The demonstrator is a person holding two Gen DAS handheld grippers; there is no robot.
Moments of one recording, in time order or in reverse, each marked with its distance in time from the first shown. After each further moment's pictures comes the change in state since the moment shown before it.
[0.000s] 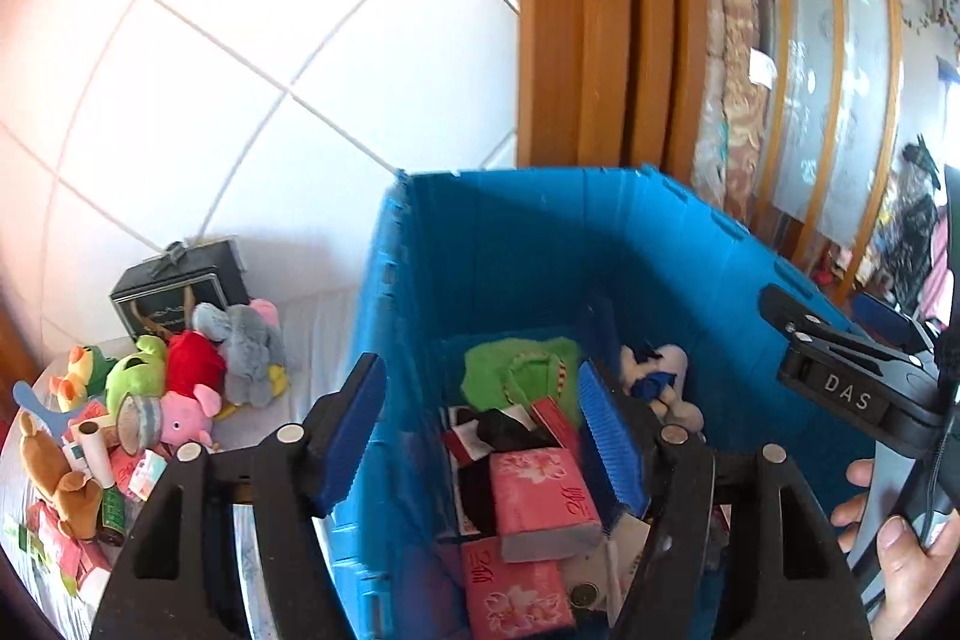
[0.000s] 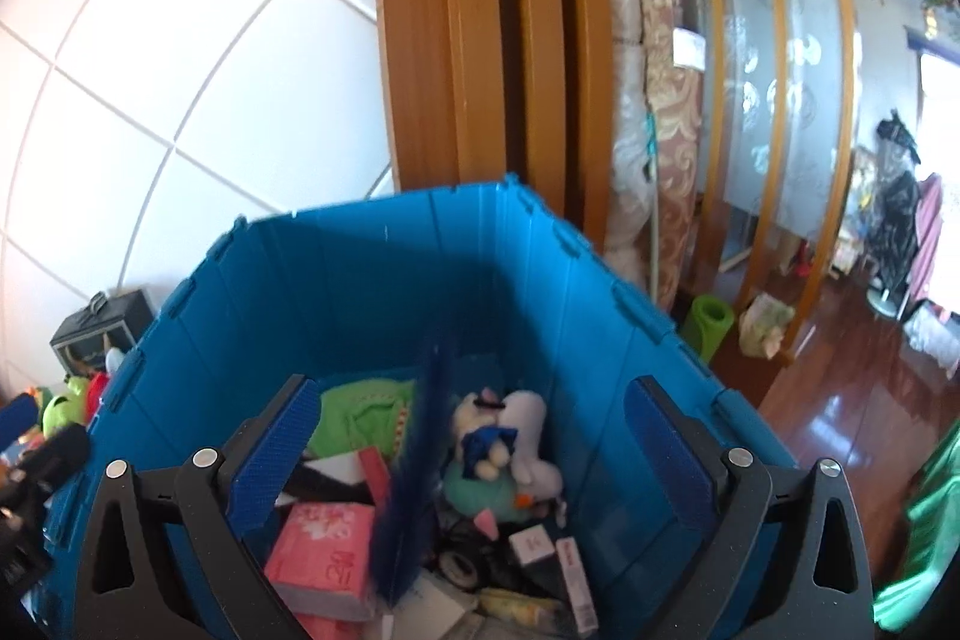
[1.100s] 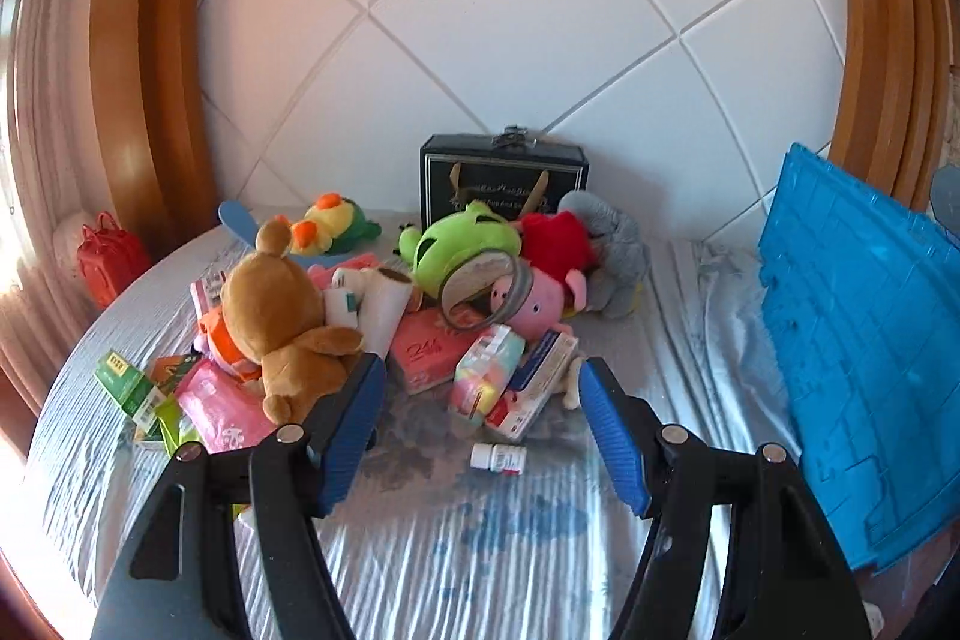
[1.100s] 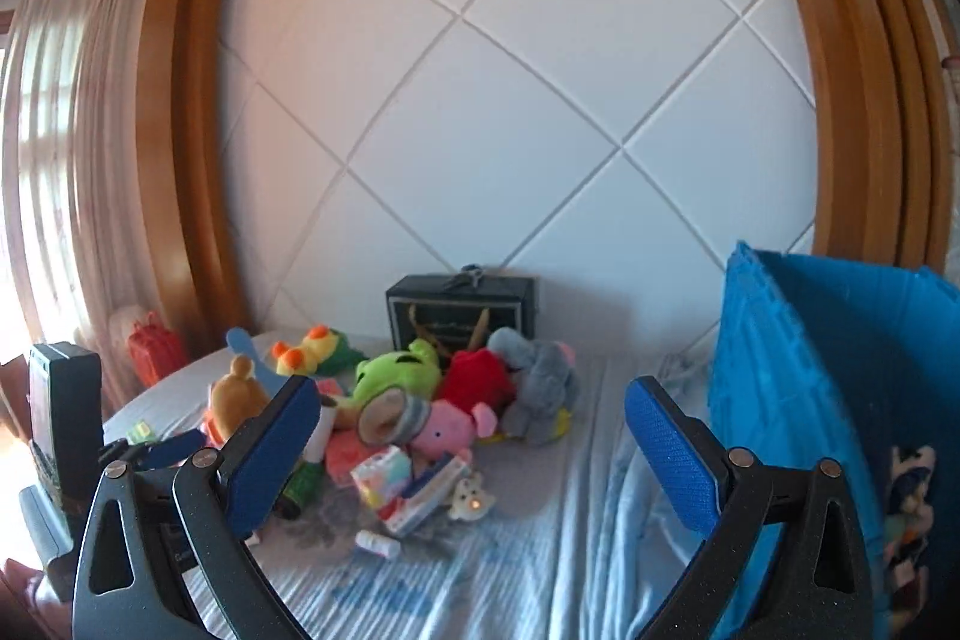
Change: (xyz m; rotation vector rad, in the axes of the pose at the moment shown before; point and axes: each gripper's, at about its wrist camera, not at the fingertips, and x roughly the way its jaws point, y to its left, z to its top) left arm -0.045 0.352 -0.172 -0.294 0.047 0.391; right arm -0.071 0.336 -0.105 -0.274 -0.123 0.719
